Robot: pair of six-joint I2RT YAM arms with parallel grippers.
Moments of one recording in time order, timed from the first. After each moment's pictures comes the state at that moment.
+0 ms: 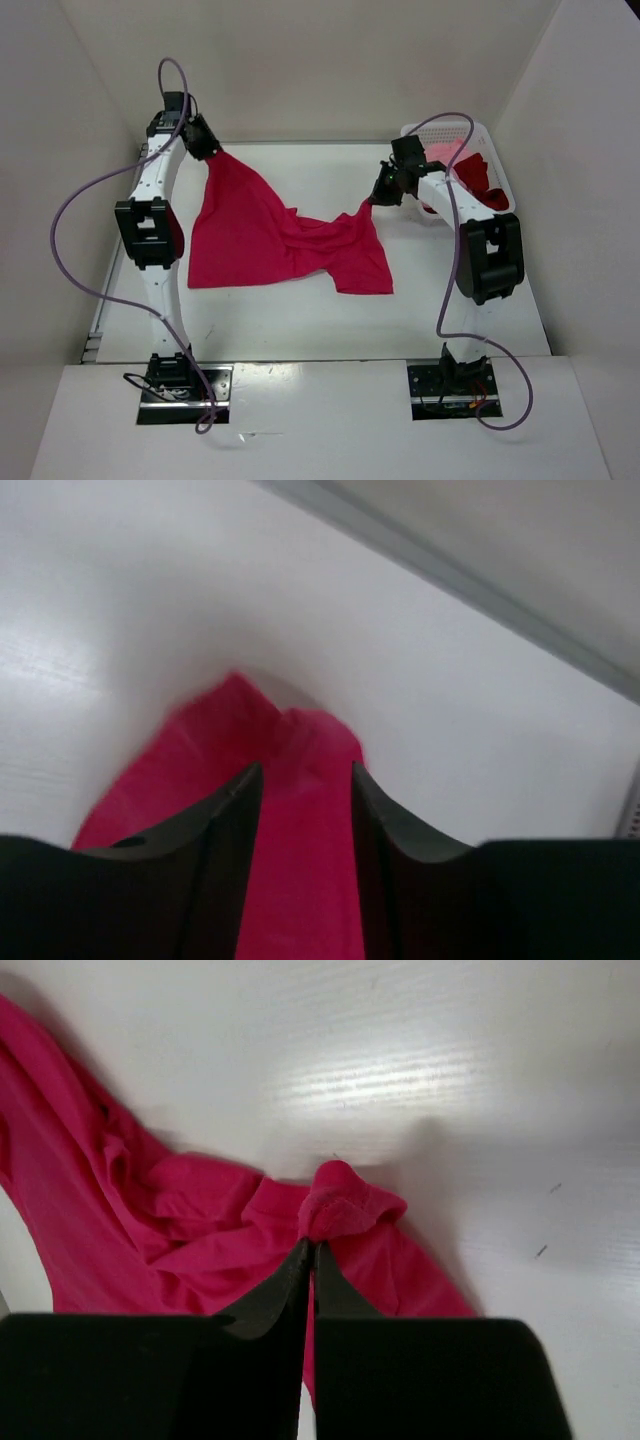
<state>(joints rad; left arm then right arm) 0.07 2.30 2.25 -0.74 0.13 -0.54 0.23 1.86 1.48 -0.51 -0.19 0.57</state>
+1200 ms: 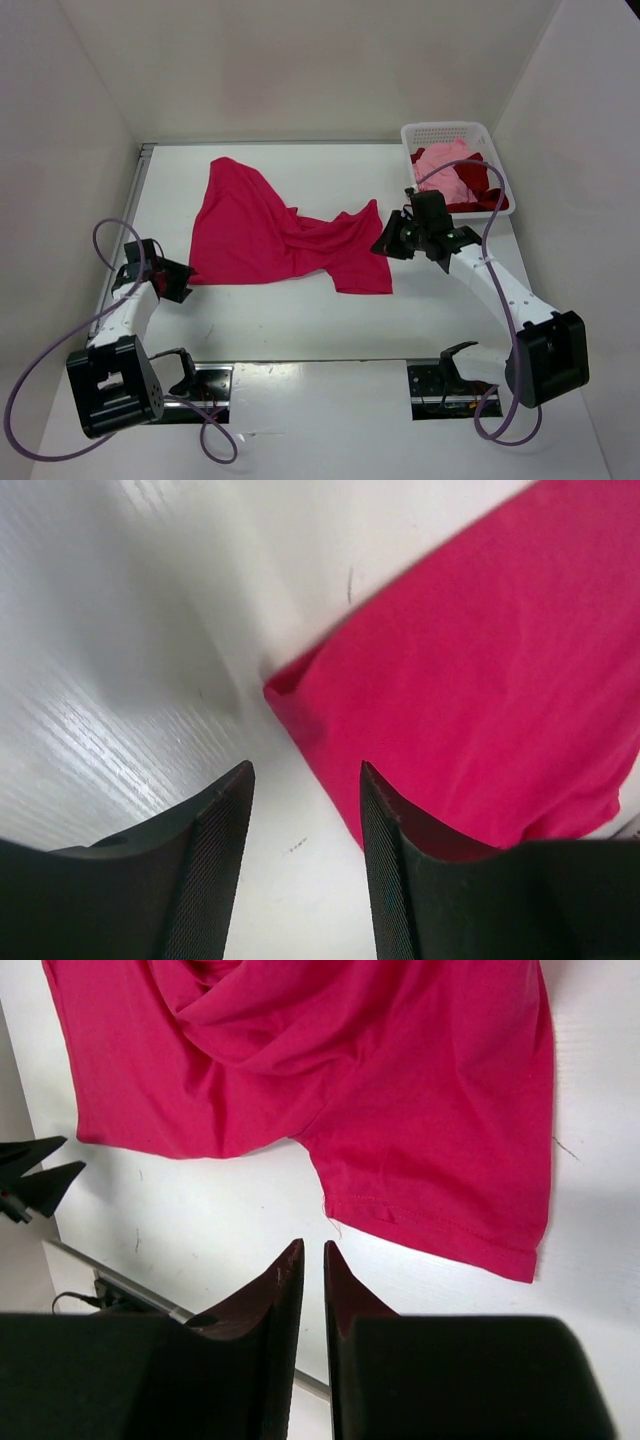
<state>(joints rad) 0.34 1.08 0.51 -0.43 0.12 -0.98 0.33 1.22 0.88 -0.45 -0.28 0.64</state>
